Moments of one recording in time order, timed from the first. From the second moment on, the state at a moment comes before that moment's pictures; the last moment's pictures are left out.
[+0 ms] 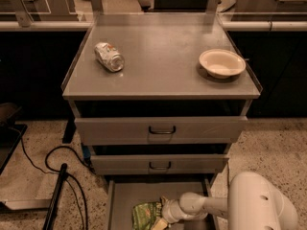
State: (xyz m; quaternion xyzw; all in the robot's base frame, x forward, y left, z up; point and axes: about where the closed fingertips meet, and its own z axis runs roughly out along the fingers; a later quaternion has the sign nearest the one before) arm 0.481 -0.021 0.111 -0.52 0.79 0.24 0.24
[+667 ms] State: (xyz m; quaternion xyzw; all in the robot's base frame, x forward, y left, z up) arm 0.481 -0.021 0.111 -0.52 0.79 0.24 0.24
